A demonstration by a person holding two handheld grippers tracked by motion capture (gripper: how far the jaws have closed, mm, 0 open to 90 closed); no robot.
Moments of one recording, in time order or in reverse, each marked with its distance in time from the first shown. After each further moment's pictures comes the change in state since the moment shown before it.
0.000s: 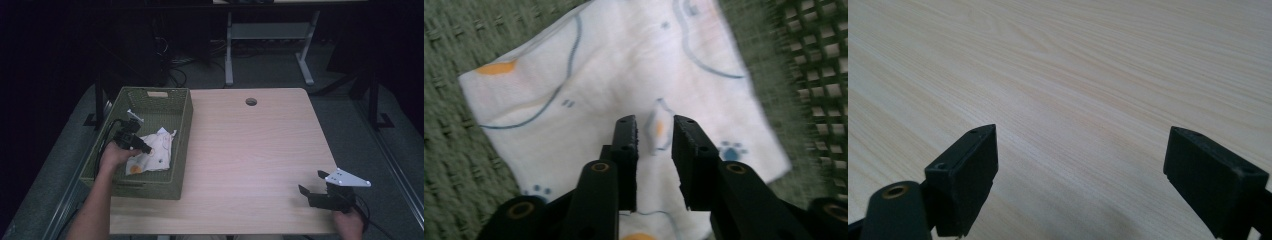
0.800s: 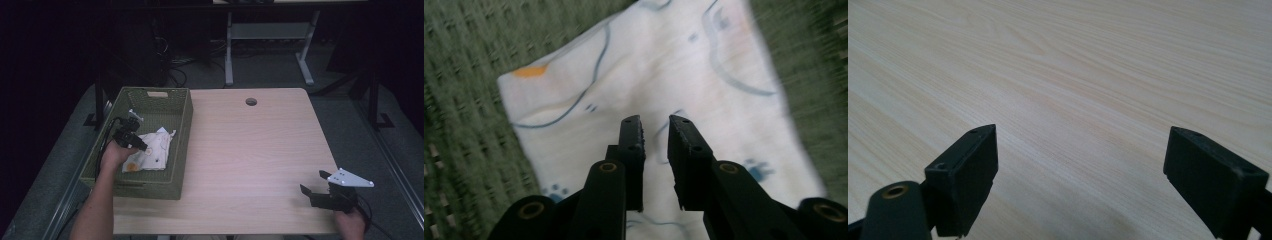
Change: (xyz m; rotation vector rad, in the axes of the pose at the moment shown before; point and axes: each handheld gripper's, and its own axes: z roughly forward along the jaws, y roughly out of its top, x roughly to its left) left arm 0.000 0.002 -0.008 -0.078 0.065 0.016; right arm -0.003 -0.001 -0.002 -0.010 0.000 0.007
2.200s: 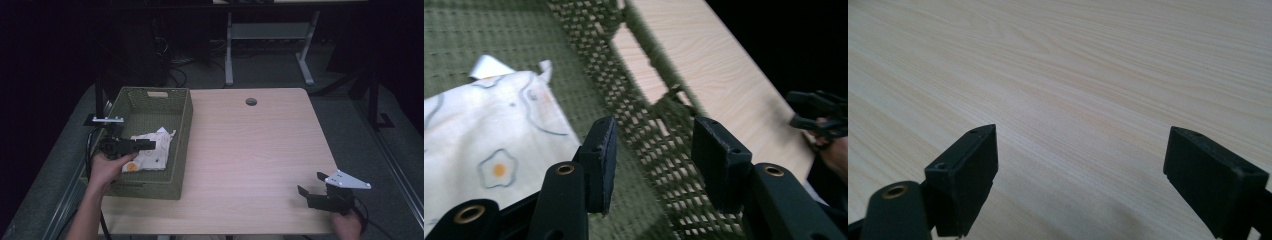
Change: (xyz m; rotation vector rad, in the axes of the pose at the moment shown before) left arm -0.032 -0.053 -0.063 -0.437 -0.466 -0.019; right arm 0.007 -0.003 0.003 -0.007 -0.002 0.031
